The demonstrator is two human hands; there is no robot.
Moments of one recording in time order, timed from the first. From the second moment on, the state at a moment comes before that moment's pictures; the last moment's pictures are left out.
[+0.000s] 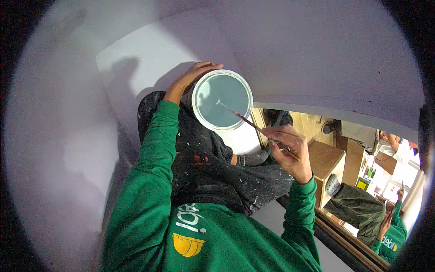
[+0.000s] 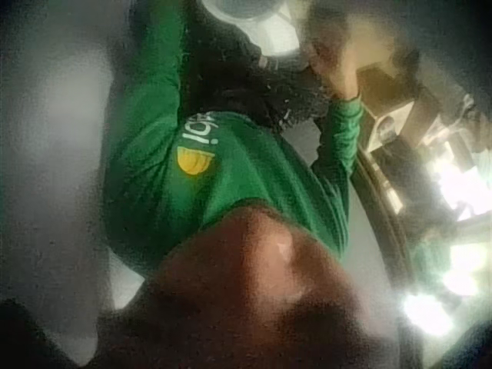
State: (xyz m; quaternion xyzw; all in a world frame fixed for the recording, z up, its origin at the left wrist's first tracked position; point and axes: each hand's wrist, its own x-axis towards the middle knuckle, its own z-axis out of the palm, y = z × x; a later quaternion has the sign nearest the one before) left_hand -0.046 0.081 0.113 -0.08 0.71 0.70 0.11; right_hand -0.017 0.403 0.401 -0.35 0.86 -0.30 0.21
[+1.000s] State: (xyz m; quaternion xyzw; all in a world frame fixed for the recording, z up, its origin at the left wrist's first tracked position) left_hand -0.053 0.083 0.103 -0.11 0.64 0.76 0.11; right_hand 0.029 0.461 0.454 -0.24 0.88 -0.37 0.16
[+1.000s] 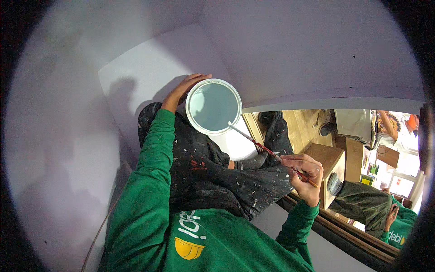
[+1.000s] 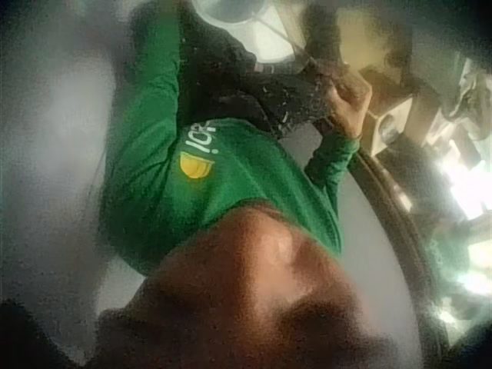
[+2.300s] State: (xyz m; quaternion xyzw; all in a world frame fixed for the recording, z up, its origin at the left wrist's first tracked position) left_hand -0.012 0.042 0.129 -0.22 0.71 0.66 -0.13; right_hand 0.070 0.554 0.359 -0.02 0.57 -0.80 0.18
